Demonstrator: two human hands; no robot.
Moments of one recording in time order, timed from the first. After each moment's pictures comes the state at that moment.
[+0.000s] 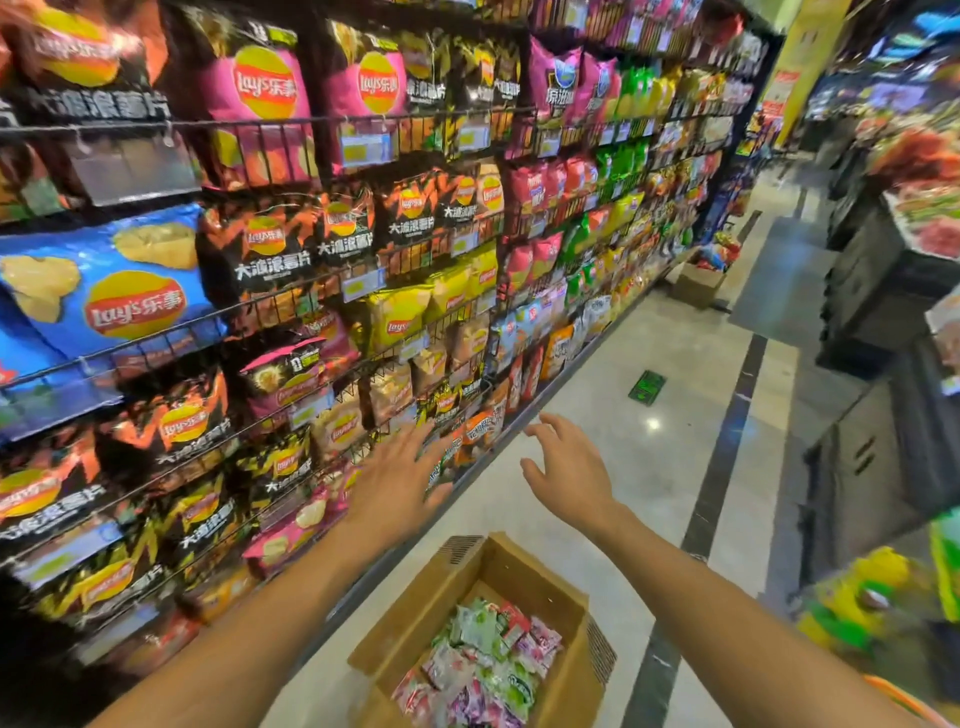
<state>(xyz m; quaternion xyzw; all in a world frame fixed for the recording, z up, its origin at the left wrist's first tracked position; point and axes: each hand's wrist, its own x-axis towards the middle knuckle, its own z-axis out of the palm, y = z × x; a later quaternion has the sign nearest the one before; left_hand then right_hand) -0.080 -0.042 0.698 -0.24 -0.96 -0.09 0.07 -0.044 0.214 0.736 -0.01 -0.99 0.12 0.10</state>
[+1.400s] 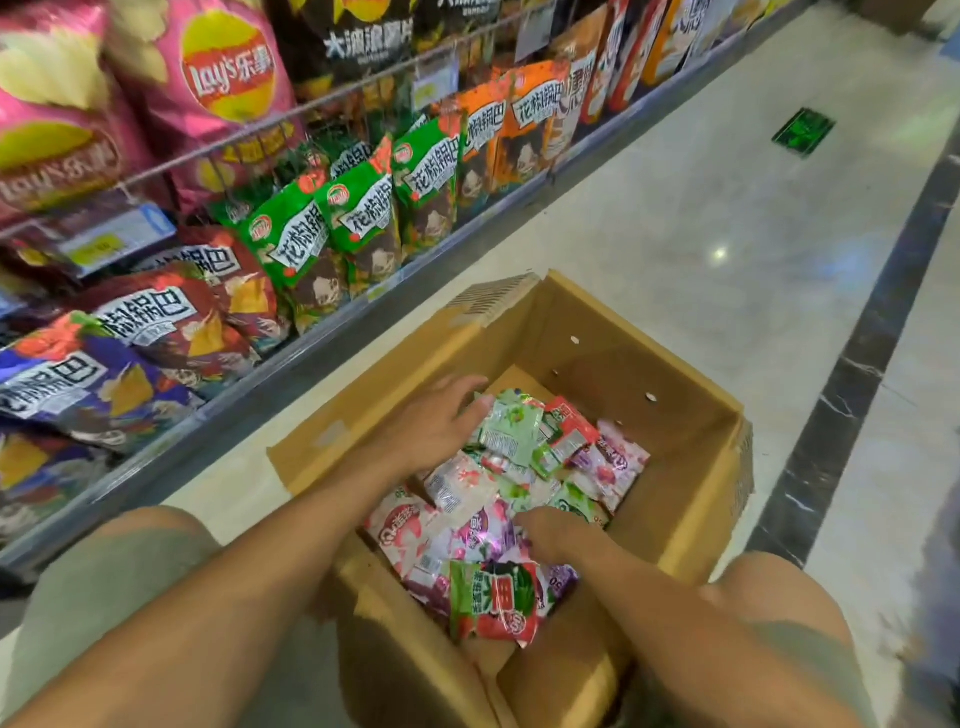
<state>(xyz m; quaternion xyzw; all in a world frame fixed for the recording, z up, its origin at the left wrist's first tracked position) -0.129 0.032 0.035 -0.18 -0.91 -0.31 -0.21 -0.036 0.260 -0.110 0.11 -0.89 0.03 -0.44</state>
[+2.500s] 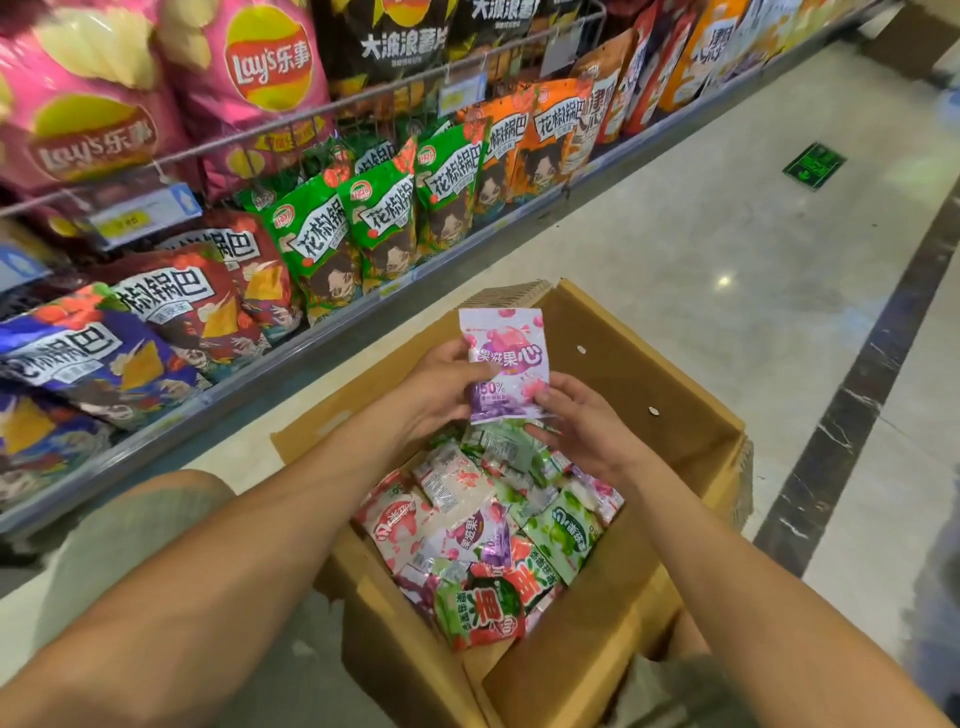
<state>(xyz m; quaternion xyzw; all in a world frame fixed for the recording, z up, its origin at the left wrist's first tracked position) -0.154 0.054 0.061 0.16 -0.56 -0.76 -0.30 -0.119 0.266 0.030 -0.16 -0.56 0.77 -0.24</state>
